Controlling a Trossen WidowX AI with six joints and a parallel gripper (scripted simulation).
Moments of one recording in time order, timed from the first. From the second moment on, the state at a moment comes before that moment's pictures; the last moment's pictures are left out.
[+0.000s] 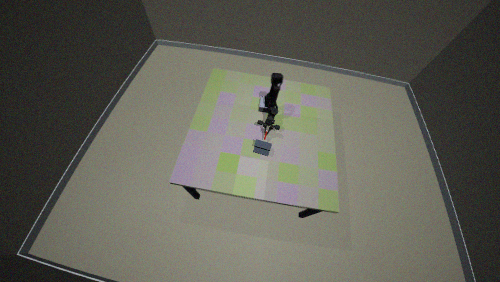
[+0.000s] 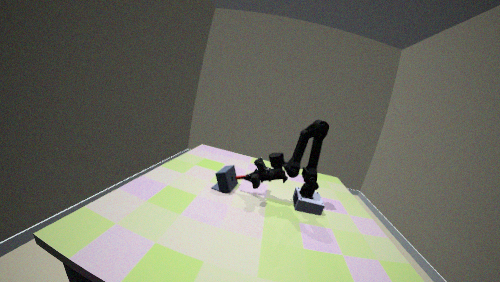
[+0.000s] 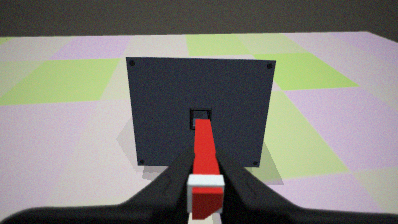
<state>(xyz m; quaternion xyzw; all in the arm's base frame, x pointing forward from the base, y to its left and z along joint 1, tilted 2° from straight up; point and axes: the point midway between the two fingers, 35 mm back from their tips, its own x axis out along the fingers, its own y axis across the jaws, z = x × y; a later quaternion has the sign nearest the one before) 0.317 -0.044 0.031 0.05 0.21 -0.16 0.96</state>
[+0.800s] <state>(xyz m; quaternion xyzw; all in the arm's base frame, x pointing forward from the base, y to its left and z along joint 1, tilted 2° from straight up) 0.324 -0.046 0.026 0.05 0.22 -0.16 0.96</state>
